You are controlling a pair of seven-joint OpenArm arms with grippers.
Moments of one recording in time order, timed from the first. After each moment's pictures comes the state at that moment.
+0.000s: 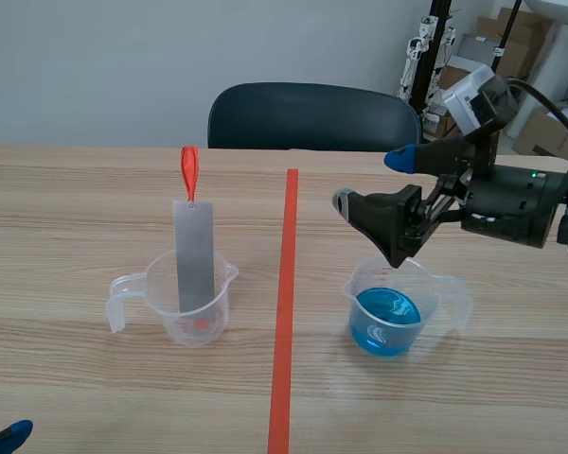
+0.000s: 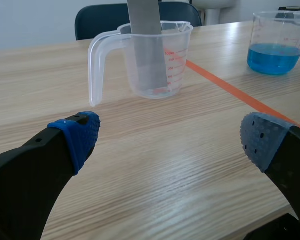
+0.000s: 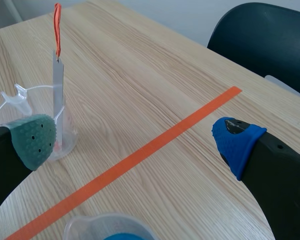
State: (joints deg) left arm 25.7 -15.5 2.7 38.5 13.9 -13.5 -89.0; right arm 12.1 39.3 -30.9 77.2 33.8 35.9 10.8
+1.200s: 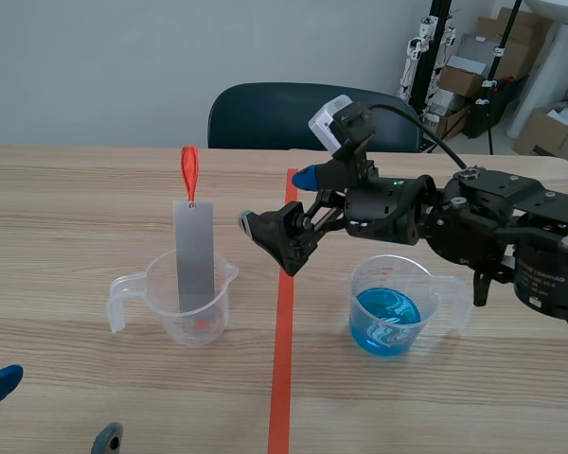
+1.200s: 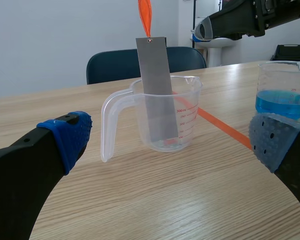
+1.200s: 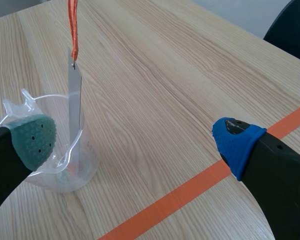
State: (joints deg) left arm 25.8 -15.6 2.3 47.0 11.3 -14.0 -89.0; right arm 26.4 23.6 -46.7 61.4 30.7 33.1 9.5
